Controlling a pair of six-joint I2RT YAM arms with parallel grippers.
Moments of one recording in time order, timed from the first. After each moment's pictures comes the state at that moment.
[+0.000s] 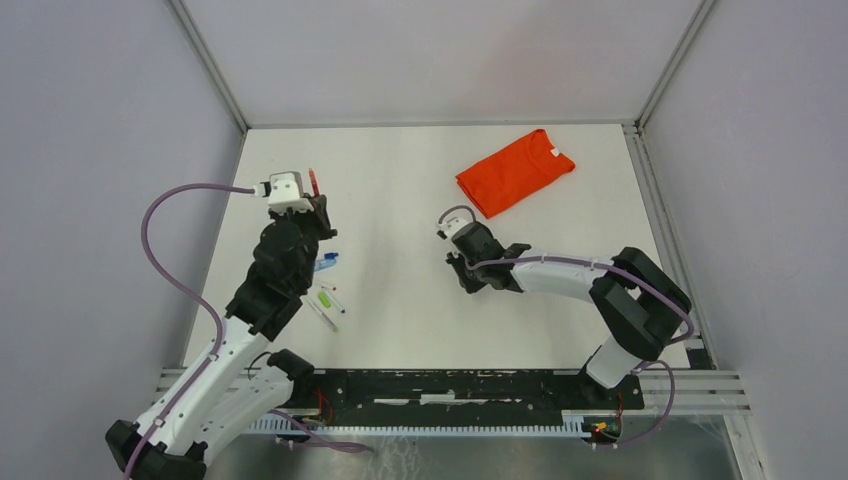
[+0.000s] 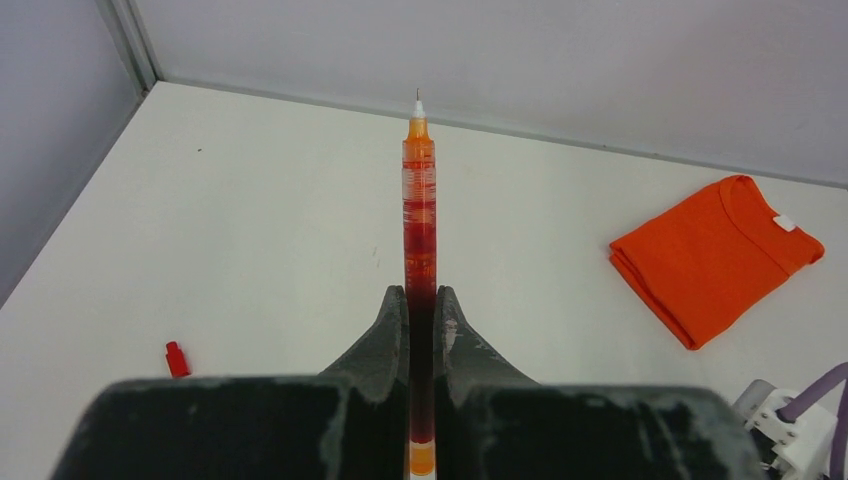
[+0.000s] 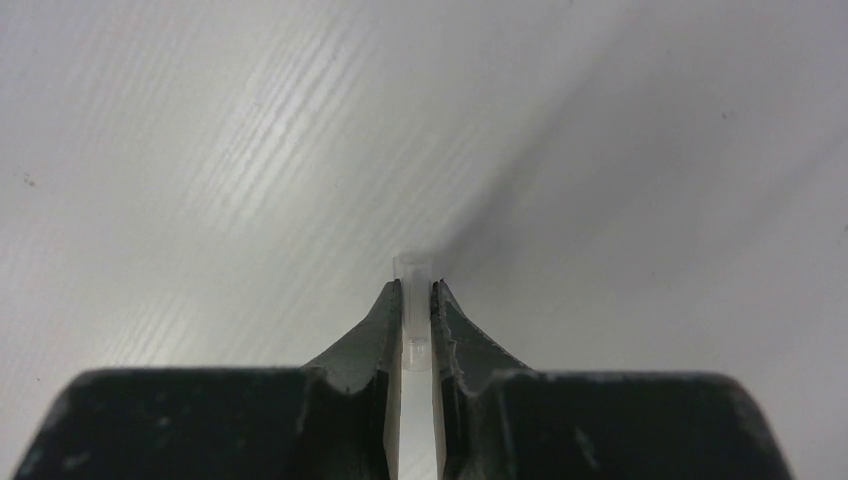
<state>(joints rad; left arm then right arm) -0.51 0.72 0.73 -0.05 -0.55 -0.21 0.82 1.66 0.89 -0.19 0.09 0.16</state>
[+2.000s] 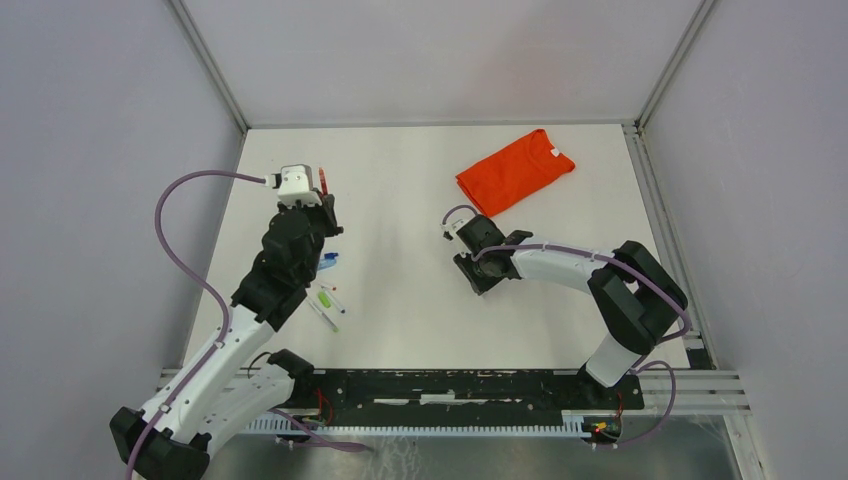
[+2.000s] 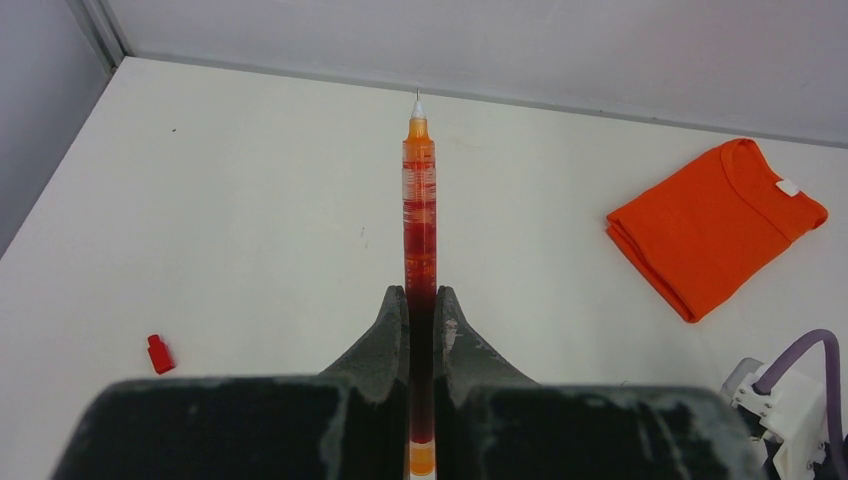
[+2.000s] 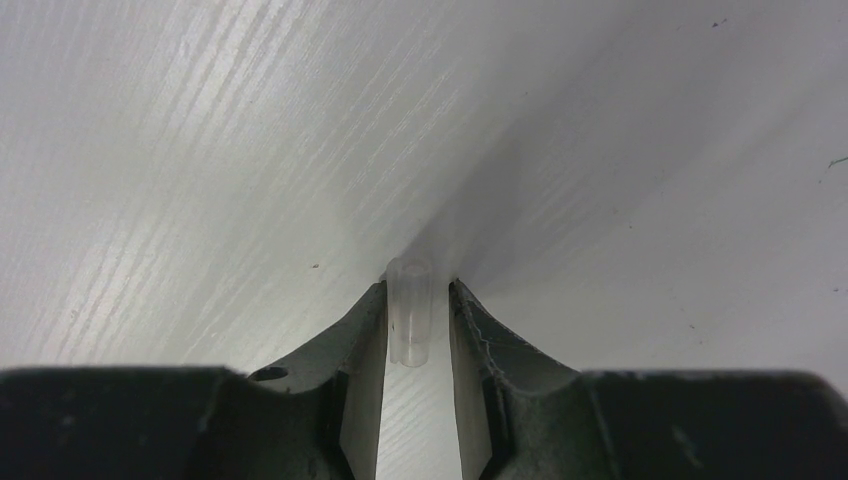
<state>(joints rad) -0.50 0.80 0.76 -0.08 -0.49 -0.22 0.75 1.67 0.94 -0.42 0.04 0.09</state>
